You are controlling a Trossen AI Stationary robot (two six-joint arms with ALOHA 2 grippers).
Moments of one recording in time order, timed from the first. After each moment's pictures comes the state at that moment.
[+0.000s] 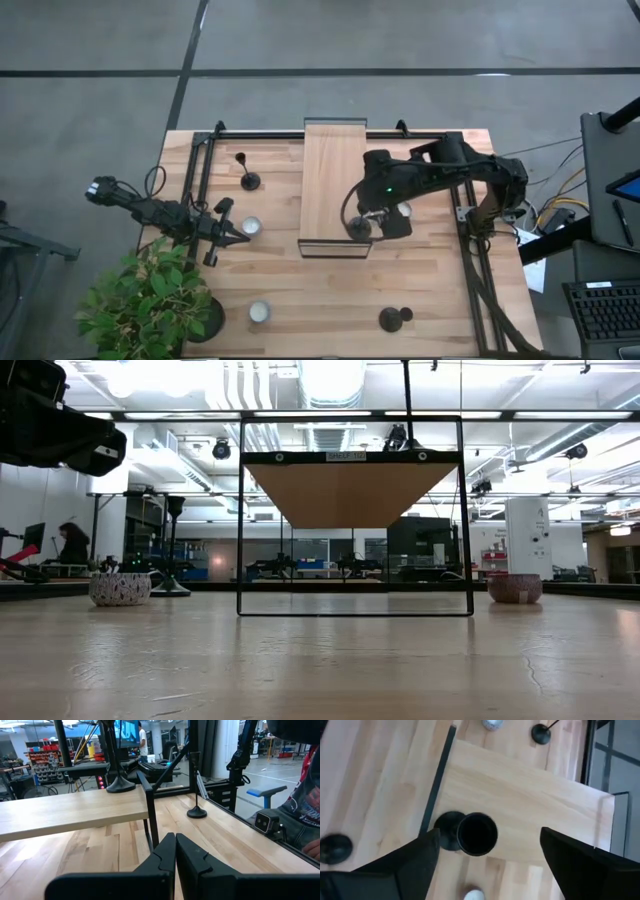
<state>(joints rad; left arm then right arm) -0.38 0.12 0.01 0.04 -0.16 0.07 0.15 1.78 2.29 -1.57 0.16 -0.14</state>
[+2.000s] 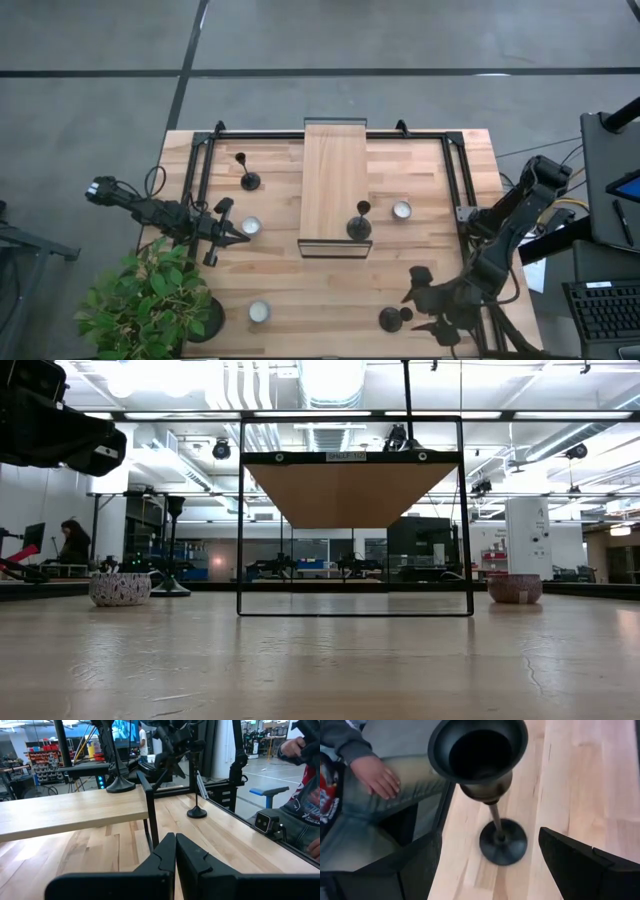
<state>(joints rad) -0.38 0.12 0.01 0.04 -0.16 0.07 0.93 1.34 0.89 -0.40 0.30 0.71</state>
